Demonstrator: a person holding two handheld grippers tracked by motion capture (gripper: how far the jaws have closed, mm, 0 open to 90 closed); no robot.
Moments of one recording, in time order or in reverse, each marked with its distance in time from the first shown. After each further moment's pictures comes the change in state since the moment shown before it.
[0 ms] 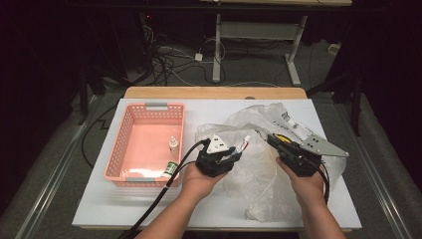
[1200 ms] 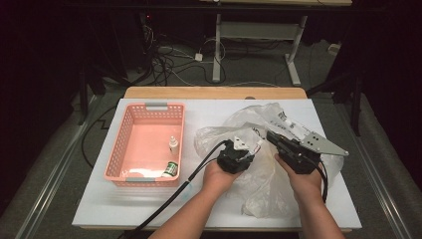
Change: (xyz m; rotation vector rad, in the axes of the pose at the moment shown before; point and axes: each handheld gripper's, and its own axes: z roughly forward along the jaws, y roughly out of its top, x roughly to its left) left arm -0.007 -0.007 0.083 0.130 0.020 -0.017; right arm 0.000 0.004 0.004 -0.036 -0.007 -0.002
